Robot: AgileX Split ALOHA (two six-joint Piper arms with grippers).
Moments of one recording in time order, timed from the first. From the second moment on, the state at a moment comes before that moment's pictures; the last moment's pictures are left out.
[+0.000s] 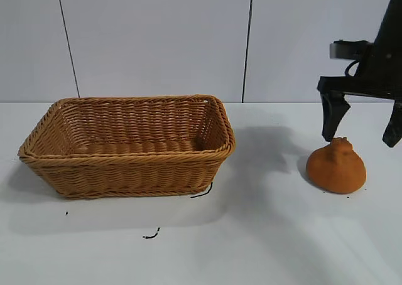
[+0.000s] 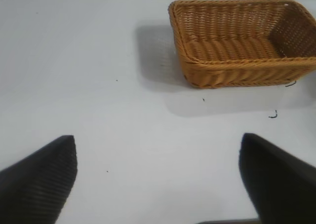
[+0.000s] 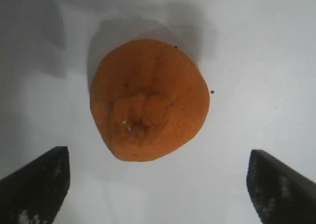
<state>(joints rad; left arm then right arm) -0.03 0.00 -0.50 -0.05 1.07 0.00 0.04 2.15 -1.52 0.13 0.98 0.01</state>
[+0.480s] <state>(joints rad) -0.03 0.00 -0.50 -0.05 1.07 0.00 0.04 2.21 -1.52 0.13 0.97 0.01</state>
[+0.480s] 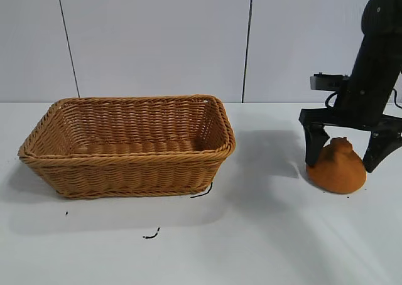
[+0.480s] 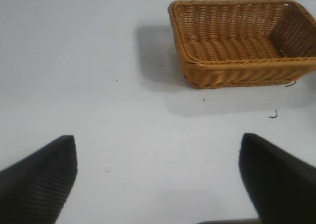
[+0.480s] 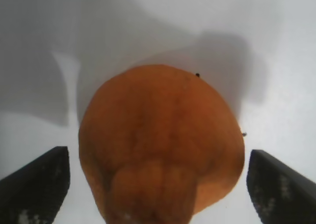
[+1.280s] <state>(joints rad) -0.03 0.00 -0.50 -0.05 1.07 0.00 0.04 2.07 -1.97 0.13 1.21 0.00</state>
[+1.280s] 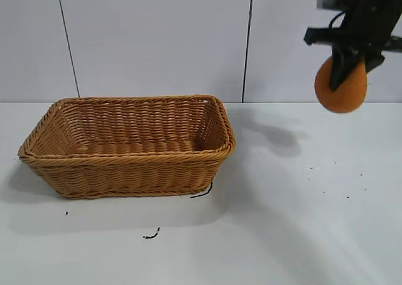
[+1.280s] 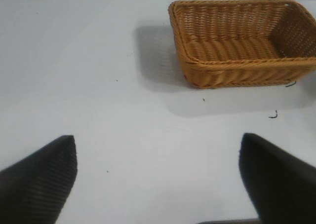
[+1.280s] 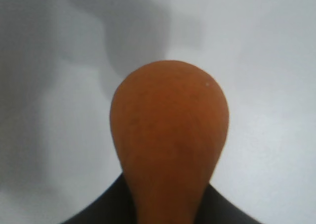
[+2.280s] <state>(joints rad) -0.03 0.00 -0.50 -0.05 1.07 0.00 0.63 2.22 -2.00 0.13 0.87 0.02</state>
